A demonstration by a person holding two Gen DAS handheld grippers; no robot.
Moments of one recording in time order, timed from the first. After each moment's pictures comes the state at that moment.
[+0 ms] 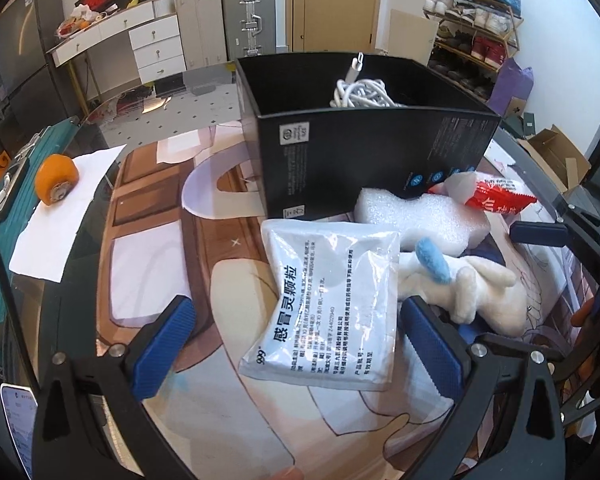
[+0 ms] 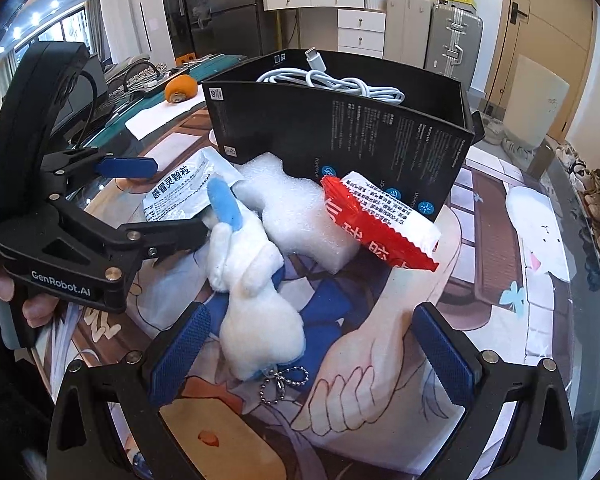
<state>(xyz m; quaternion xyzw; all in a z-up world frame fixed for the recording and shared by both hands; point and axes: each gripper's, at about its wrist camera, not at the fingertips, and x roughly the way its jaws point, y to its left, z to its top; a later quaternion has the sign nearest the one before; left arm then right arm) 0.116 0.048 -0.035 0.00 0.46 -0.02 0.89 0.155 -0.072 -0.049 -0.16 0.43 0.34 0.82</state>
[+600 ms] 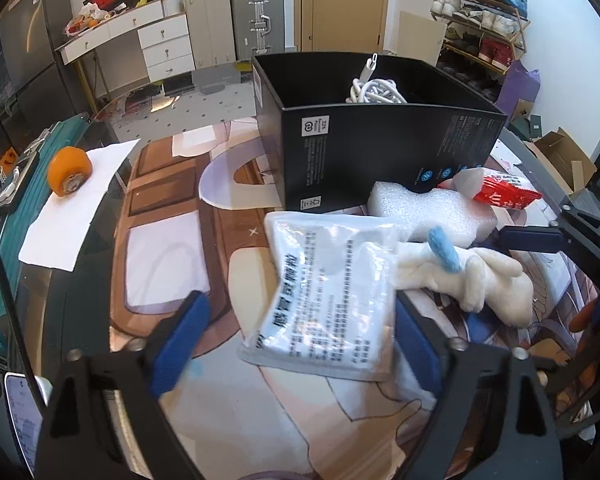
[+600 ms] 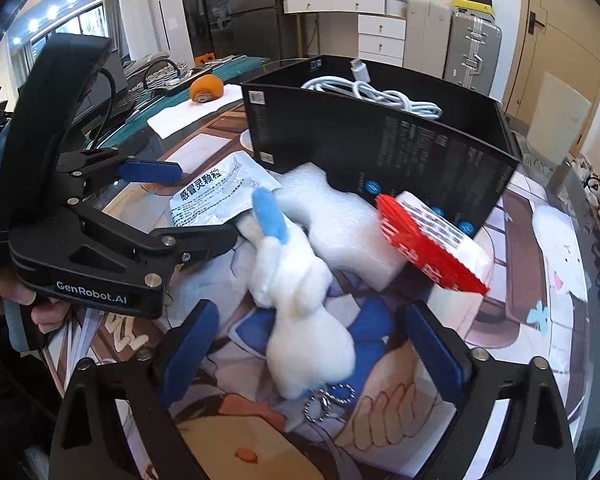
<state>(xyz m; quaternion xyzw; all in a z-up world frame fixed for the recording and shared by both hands) 0.105 0.057 -0.033 -0.01 0.45 -0.01 0.89 0.144 -0.056 -0.047 -0.16 0.42 0.37 0.82</state>
